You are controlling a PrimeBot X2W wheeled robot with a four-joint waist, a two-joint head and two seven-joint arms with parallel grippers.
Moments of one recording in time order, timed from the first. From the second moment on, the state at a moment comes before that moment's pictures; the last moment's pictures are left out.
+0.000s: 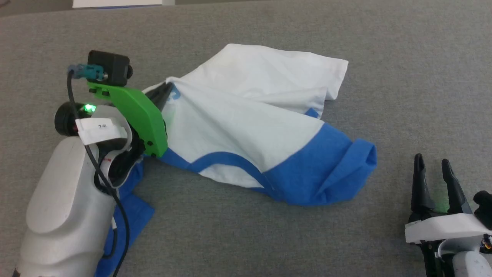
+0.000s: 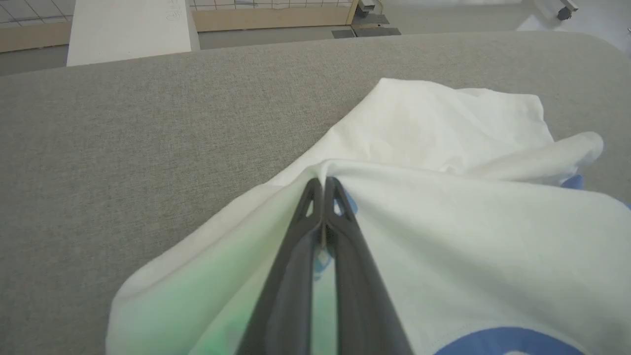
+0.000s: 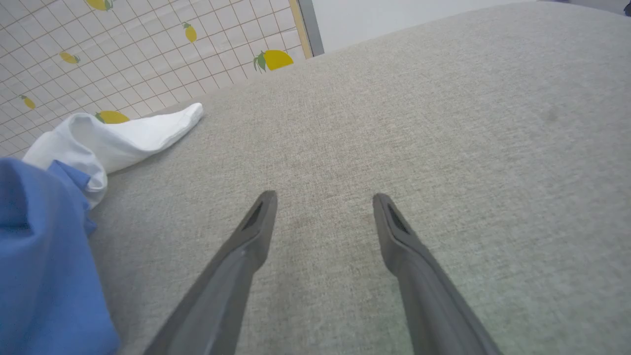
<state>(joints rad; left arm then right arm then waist) -0.57 0.34 -0.27 0.07 -0.59 -0.06 0.56 -0.07 -0.05 -0.17 0.20 0.32 0.13 -0.25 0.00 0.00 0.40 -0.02</state>
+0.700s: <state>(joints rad) -0.58 0.26 -0.24 0.10 -0.59 -0.10 0.15 -0.08 -0.05 -0.17 0.23 0.32 0.13 -0.26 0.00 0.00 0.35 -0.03</state>
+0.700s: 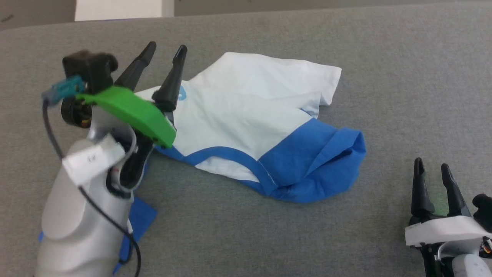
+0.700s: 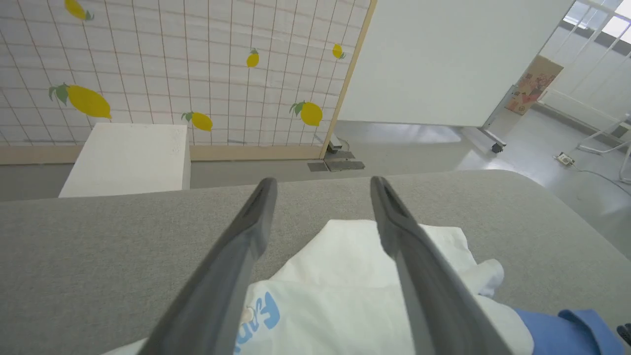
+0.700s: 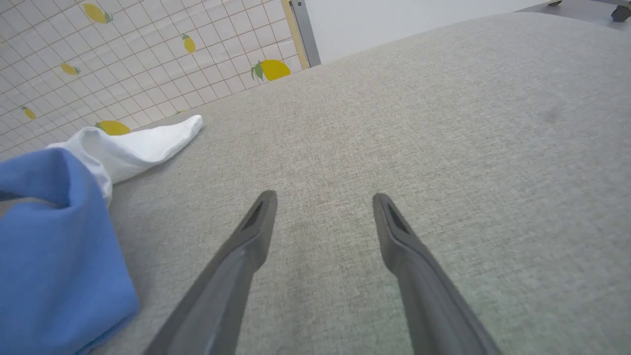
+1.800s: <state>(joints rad) 0.13 0.06 -0.11 -0.06 -0.34 0.00 -0.26 0.02 -0.05 -0.05 0.06 0.24 0.13 0.08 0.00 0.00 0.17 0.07</state>
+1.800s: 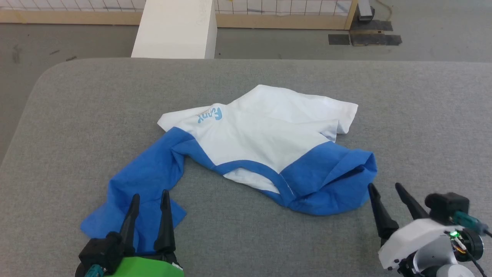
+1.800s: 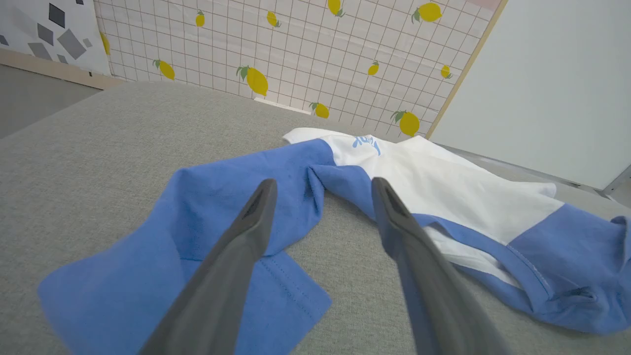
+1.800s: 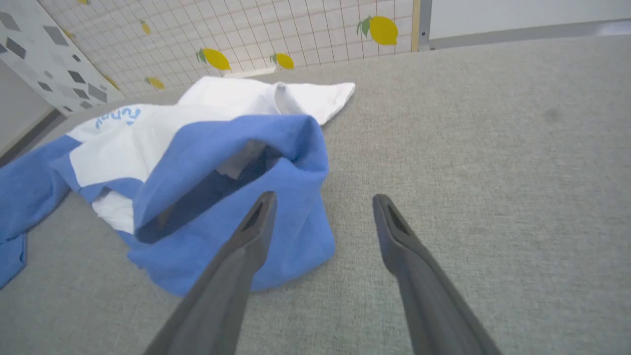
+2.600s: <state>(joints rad) 0.07 0.05 -0.18 0.00 -0.35 -0.02 -0.26 -0.19 -0.12 0.06 0.19 0.14 0.13 0.54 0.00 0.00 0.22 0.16</state>
